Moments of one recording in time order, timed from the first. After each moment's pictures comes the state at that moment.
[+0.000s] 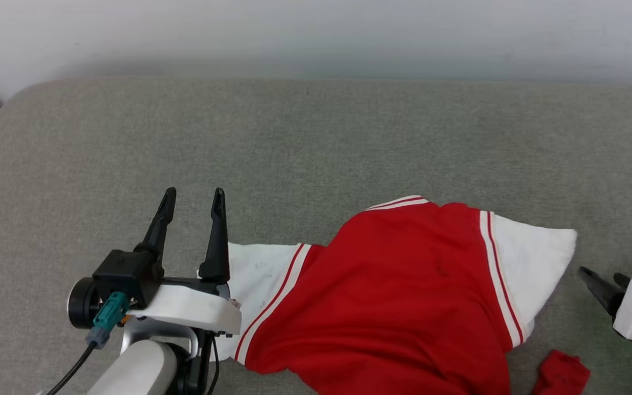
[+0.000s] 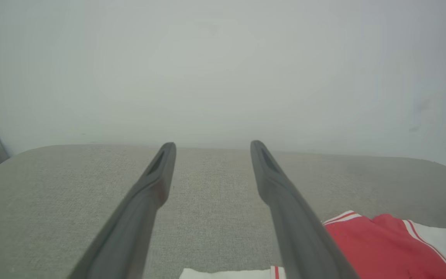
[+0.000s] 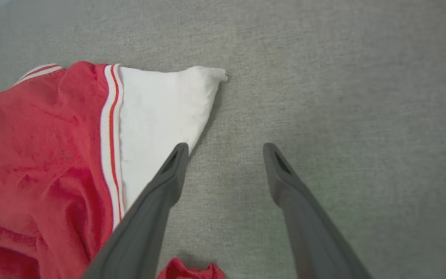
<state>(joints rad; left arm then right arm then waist) -0.25 0.42 -0.52 -0.07 -0.59 0.38 -0.25 -0.18 -0.24 -0.25 0.12 0.46 0.13 0.79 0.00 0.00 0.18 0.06</state>
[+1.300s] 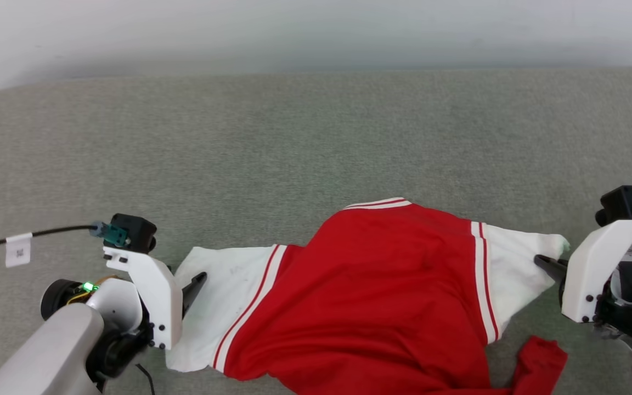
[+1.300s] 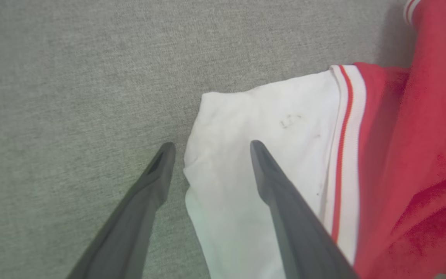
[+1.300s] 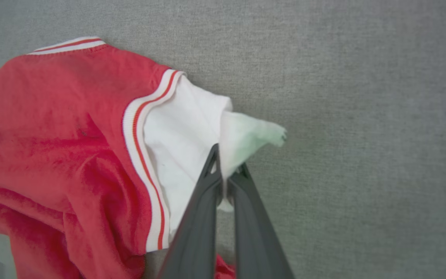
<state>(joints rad) -0.41 0.61 -0.60 0.24 -0.85 0.05 0.44 -0.29 -0.25 -0.06 0.12 0.47 0.13 0.90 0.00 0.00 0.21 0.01</state>
